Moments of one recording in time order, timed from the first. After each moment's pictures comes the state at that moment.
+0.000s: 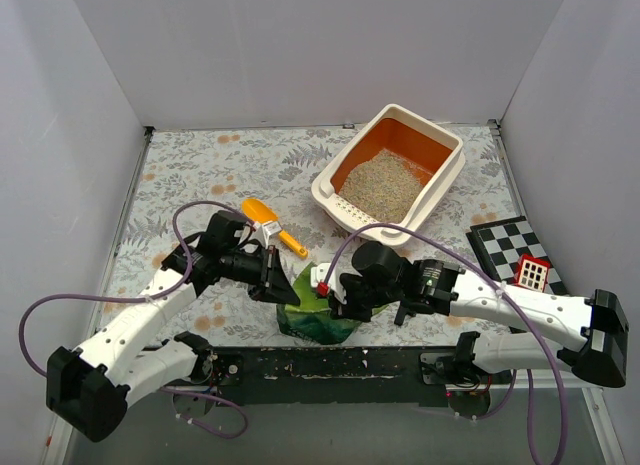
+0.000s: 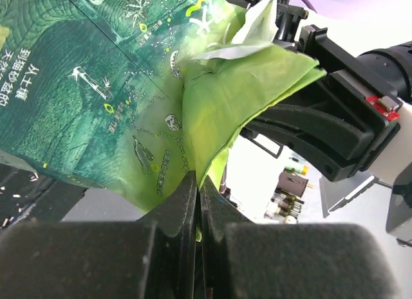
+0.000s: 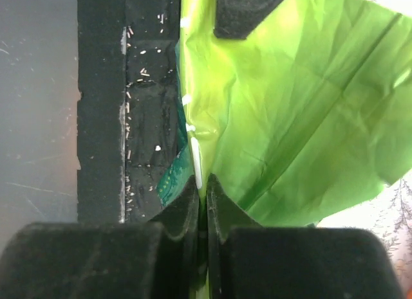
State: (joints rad) left arm -0.51 0.95 0.73 -0.66 0.91 -0.78; right arm 1.20 1.11 0.88 -0.50 -0.35 -0.27
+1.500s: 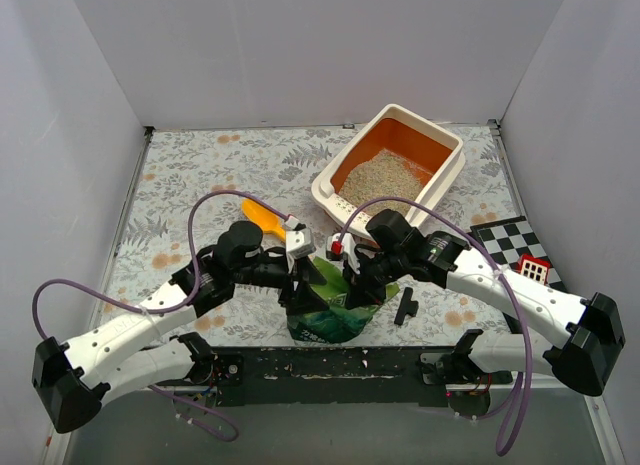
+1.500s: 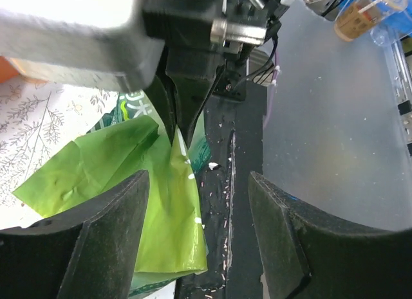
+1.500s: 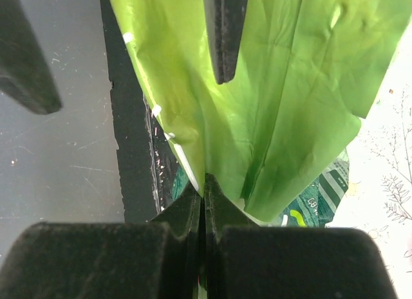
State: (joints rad) left arm -0.83 0.90 0.74 -0.19 0.72 -0.11; right arm 0.92 1.18 0.96 -0.69 -0.63 -0.23
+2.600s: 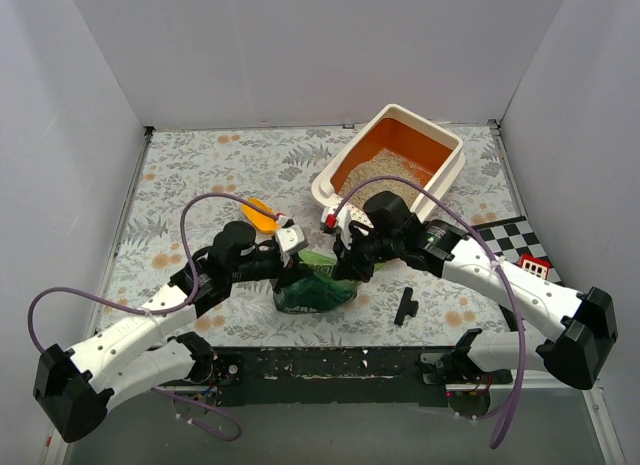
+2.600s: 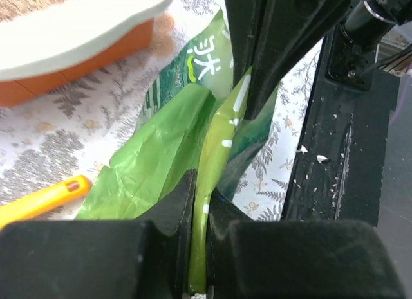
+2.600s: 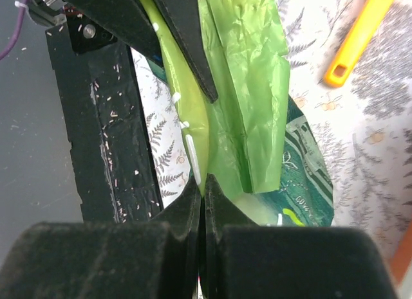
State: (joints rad) left arm -0.74 0.90 0.70 -0.21 0.48 0.12; right arm 0.89 1.22 1.07 -0.57 -0.51 -0.16
